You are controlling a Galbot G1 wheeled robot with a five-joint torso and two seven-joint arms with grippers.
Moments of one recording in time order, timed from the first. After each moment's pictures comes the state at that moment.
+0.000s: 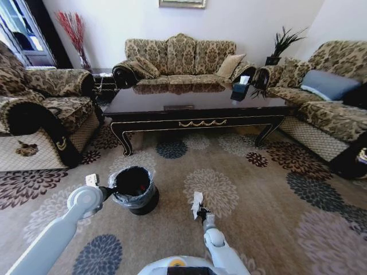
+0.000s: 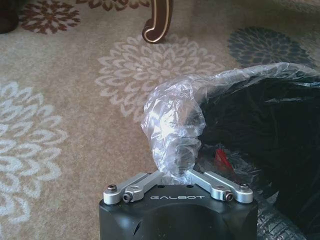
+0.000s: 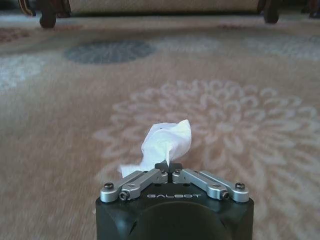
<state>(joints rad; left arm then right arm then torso) 1.17 -0.79 -0.45 -1.99 -1.54 0.73 -0.89 -1.21 1.48 0.34 1.22 0.13 0.05 0.12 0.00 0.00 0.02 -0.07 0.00</state>
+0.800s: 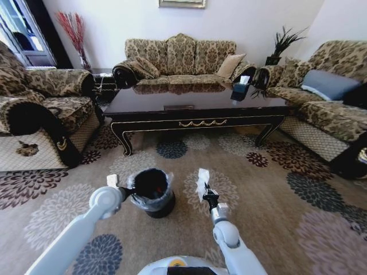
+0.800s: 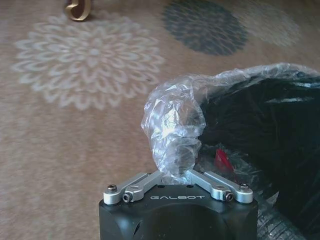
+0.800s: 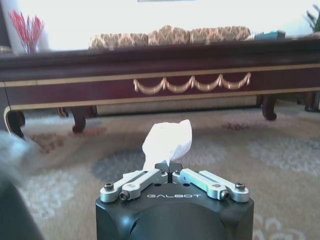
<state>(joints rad) 1.01 -0.85 -0.13 -2.05 -1.57 0.72 -0.98 -1.39 1.35 0.32 1.85 0.21 -0.01 0.17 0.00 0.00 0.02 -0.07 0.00</state>
